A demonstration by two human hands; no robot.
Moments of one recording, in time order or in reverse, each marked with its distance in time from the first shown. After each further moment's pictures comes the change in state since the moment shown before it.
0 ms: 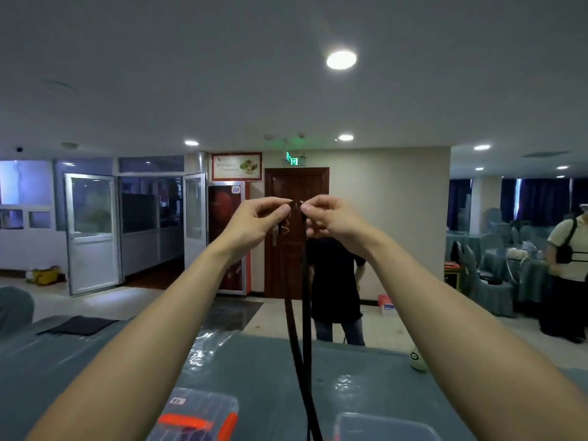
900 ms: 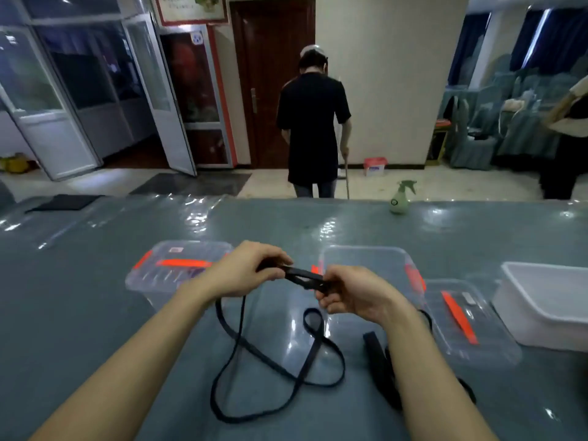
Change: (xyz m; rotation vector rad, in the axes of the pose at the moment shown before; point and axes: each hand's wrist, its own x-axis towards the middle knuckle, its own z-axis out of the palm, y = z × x) left_hand -0.239 -0.157 0.097 0.495 -0.631 -0.200; right_hand -0.280 0.213 0.070 0.365 0.005 1.021
